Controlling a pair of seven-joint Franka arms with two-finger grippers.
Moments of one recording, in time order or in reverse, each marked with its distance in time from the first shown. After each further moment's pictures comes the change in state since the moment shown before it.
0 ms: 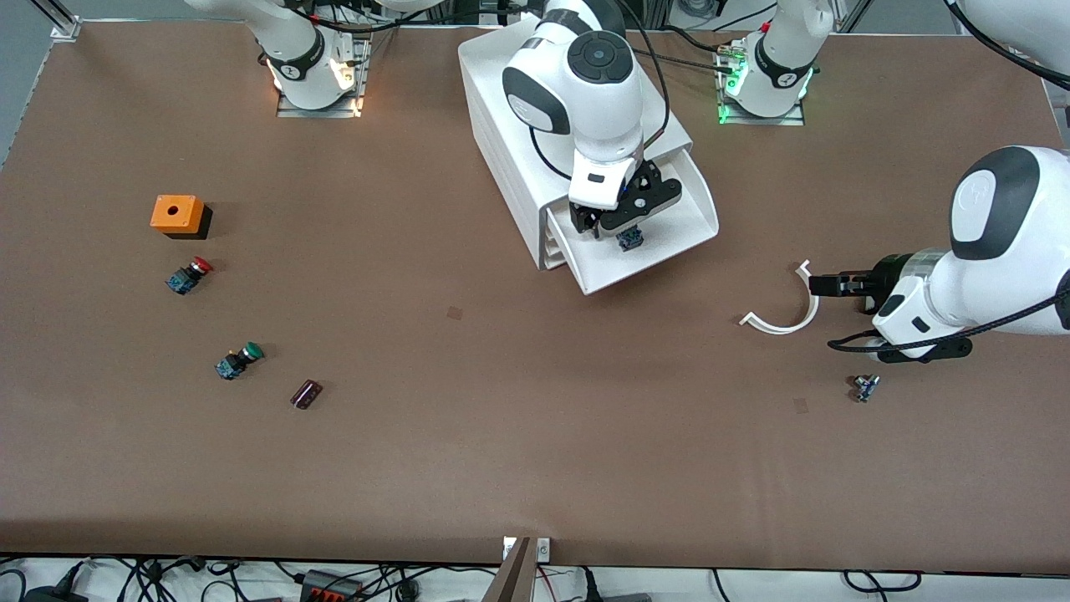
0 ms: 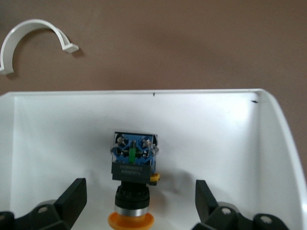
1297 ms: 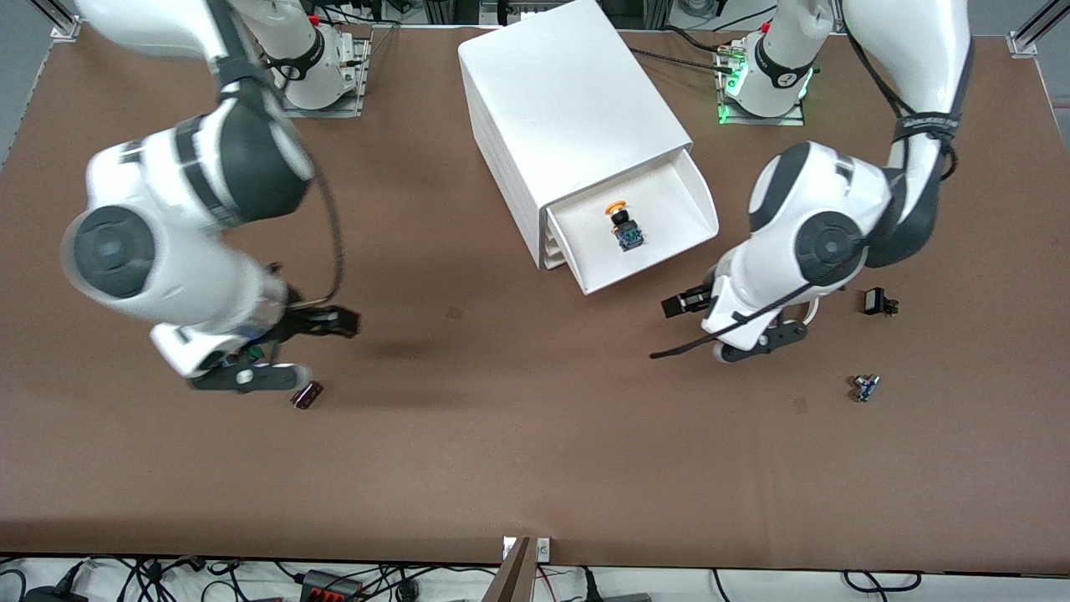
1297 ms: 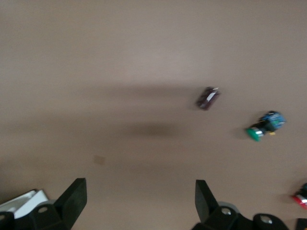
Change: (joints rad) left arm -0.227 0.017 -0.115 -0.167 0.000 0.426 -0.545; right arm -0.695 -0.105 -0.018 0.084 0.029 -0.455 -0.256
